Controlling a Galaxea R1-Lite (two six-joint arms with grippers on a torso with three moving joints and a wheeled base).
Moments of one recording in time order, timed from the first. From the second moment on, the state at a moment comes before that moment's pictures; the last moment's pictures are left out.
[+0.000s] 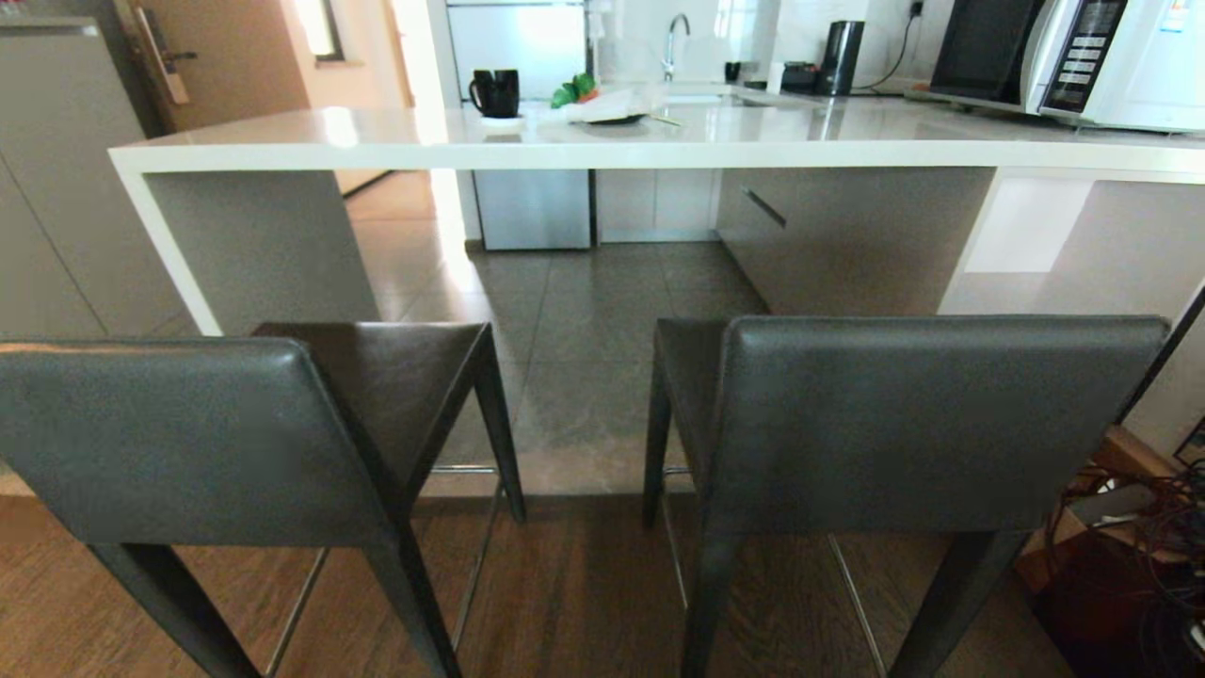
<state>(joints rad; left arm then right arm) 0.00 0.00 -0.05 0.11 0.01 -0.04 0.00 0.00 0.00 -0.01 -0.01 0.01</state>
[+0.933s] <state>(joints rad) 0.00 0.00 -0.05 0.11 0.01 -0.04 0.00 0.00 0.00 -0.01 -0.01 0.01</state>
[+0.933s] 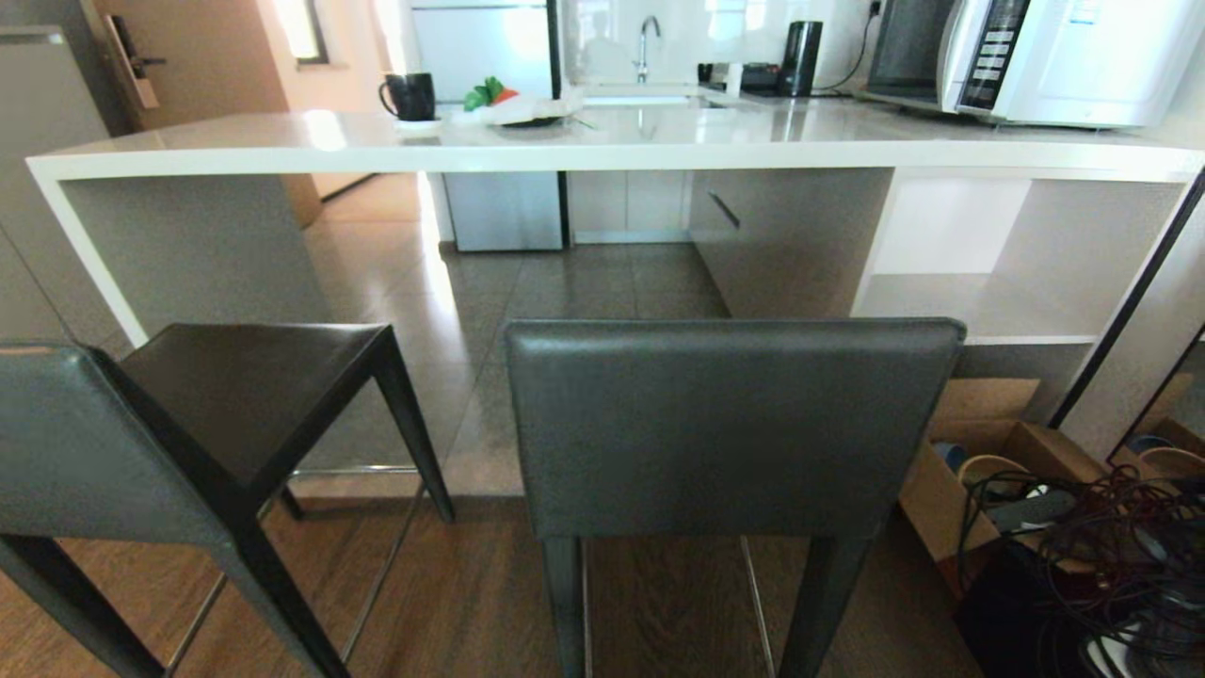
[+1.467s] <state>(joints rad) 0.00 0.00 -0.05 0.11 0.01 -0.04 0.00 0.00 0.00 -0.01 -0.01 0.01</state>
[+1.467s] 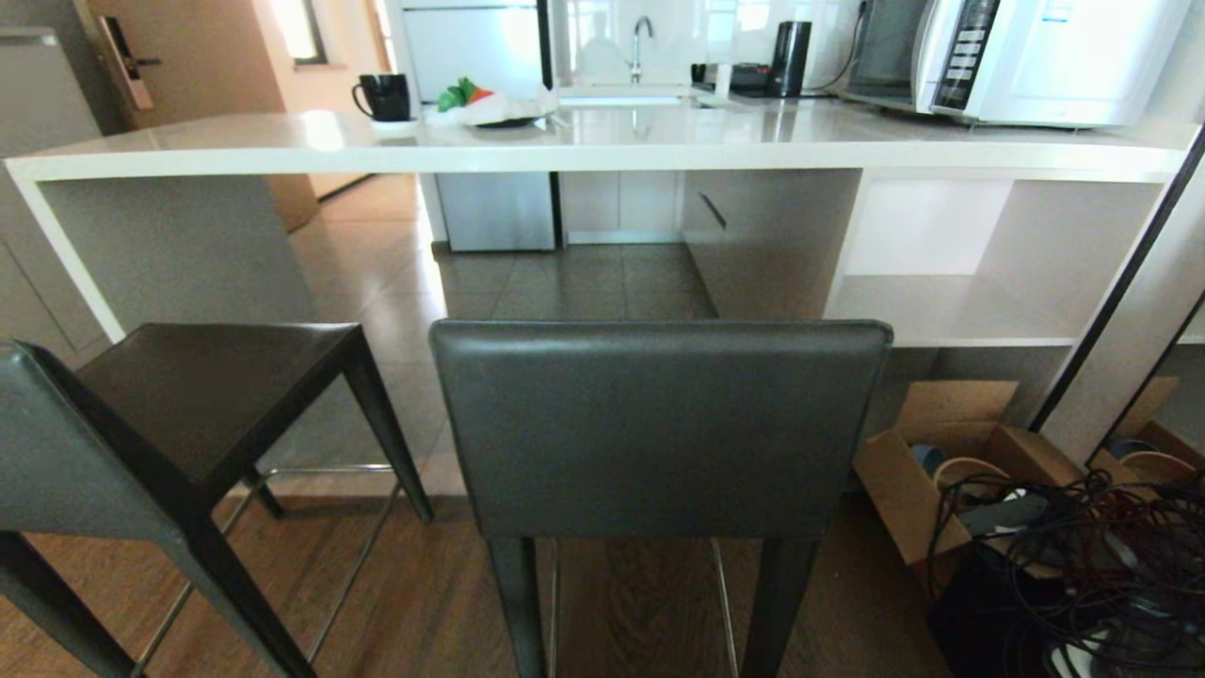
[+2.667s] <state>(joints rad) 0.00 0.00 -0.05 0.11 0.01 -0.04 0.00 0.00 0.00 -0.01 -0.01 0.02</state>
